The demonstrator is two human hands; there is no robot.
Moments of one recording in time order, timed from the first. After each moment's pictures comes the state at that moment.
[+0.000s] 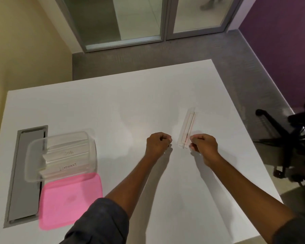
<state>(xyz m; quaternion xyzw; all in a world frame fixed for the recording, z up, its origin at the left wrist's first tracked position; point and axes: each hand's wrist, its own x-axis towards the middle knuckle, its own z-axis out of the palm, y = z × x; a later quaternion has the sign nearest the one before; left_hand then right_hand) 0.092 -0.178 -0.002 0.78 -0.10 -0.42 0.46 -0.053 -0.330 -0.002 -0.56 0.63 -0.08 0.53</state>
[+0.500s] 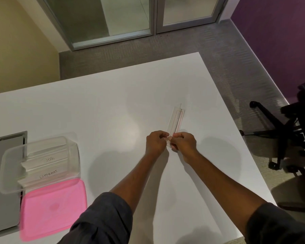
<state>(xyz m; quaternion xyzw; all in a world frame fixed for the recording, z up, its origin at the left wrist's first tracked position) 0.062 -0.243 -0.035 0.82 -0.15 -0.39 0.38 -0.040 -0.337 -0.033 -0.53 0.60 -0.06 0.60</state>
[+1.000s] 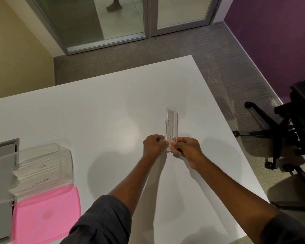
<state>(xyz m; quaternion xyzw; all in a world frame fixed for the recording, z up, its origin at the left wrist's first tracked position) 0.051 -0.259 -0.039 0.81 -0.10 -0.41 0.40 -0.077 -0.364 -0.034 -0.44 0.58 -0.05 0.68</state>
